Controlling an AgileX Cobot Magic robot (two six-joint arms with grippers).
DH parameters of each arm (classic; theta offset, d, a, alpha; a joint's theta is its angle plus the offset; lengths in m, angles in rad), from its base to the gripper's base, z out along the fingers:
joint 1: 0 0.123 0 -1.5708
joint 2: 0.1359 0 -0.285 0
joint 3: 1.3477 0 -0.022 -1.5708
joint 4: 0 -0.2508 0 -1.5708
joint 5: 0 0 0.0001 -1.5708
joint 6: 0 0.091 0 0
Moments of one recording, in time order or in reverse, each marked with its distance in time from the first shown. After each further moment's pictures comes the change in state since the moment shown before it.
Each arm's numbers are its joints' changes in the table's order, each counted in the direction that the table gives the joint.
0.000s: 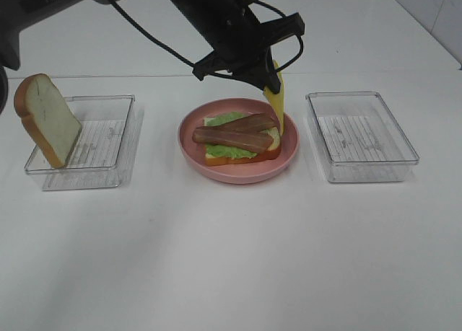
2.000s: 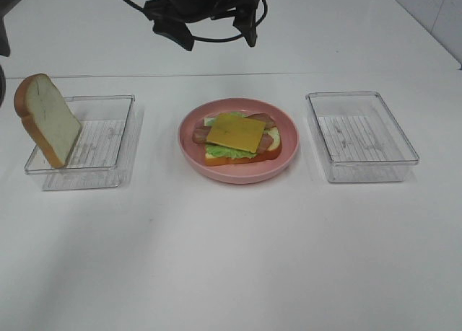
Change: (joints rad) left arm 0.054 -0.002 -0.252 -0.384 -0.115 0.003; right arm 0.000 0.000 0.000 0.000 0.000 0.000
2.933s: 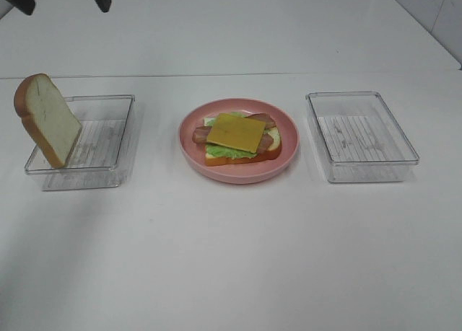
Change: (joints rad) left arm 0.272 -0.493 0.592 -0.118 -0.009 0.046; right arm 0.000 0.000 0.000 0.000 0.000 0.000
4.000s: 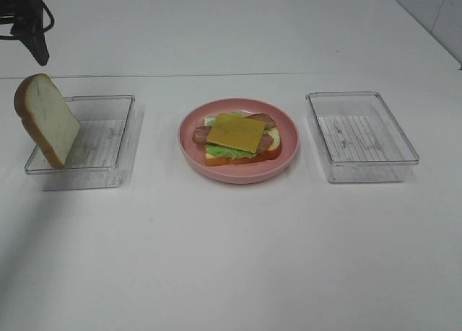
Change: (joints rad) left arm 0.191 -0.012 0.232 0.028 0.039 0.086; right arm 0.000 0.000 0.000 0.000 0.000 0.000
